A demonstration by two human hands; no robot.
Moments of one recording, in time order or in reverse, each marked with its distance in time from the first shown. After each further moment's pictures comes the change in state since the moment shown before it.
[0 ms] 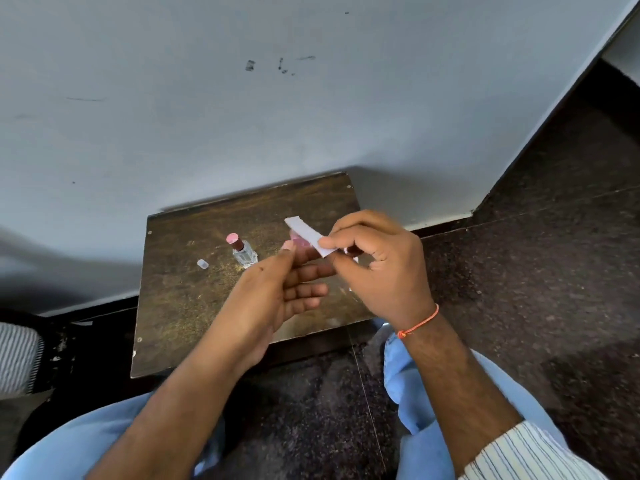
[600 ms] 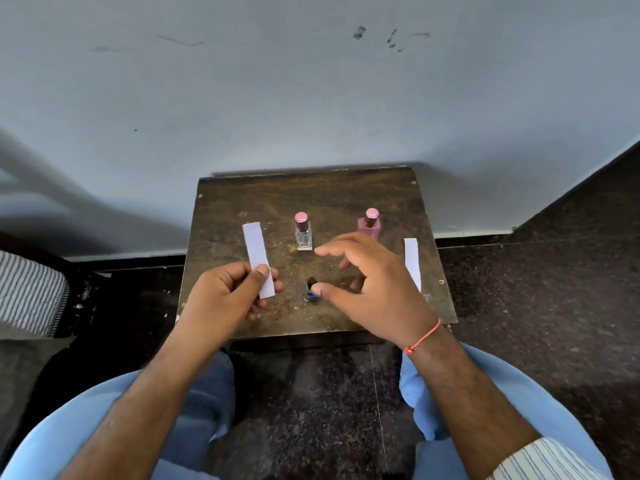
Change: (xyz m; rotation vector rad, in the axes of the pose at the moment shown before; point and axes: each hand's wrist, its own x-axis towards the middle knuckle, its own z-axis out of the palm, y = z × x) left_hand -0.008 -0.032 -0.149 0.333 0.345 0.119; right_hand -0.019 -0.015 0.087 -0.011 -0.503 0.175
